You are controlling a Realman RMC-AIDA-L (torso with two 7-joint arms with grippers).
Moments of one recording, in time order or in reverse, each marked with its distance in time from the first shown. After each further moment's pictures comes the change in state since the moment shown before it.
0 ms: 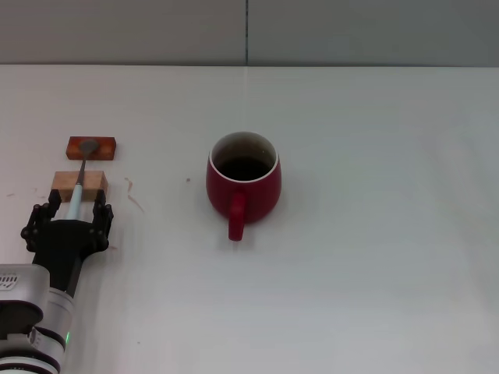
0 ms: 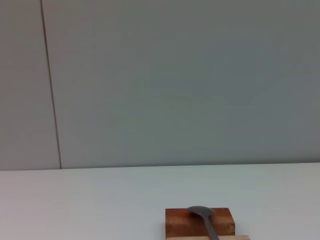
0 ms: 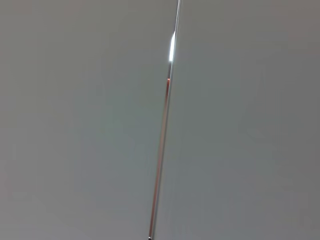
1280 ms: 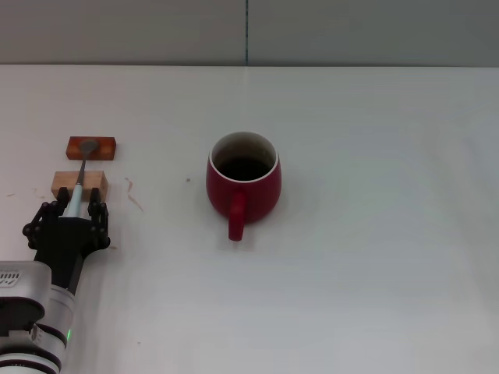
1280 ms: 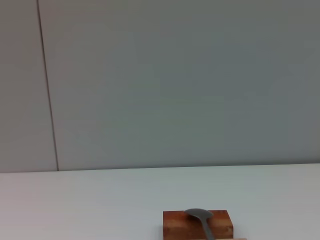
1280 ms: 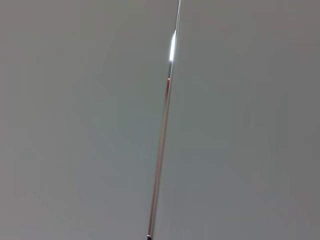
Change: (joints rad) left arm -0.007 0.000 -0.002 0.003 0.002 -0.007 0.000; right arm -0.004 0.001 0.000 -0.001 -0.001 -0.003 -0.007
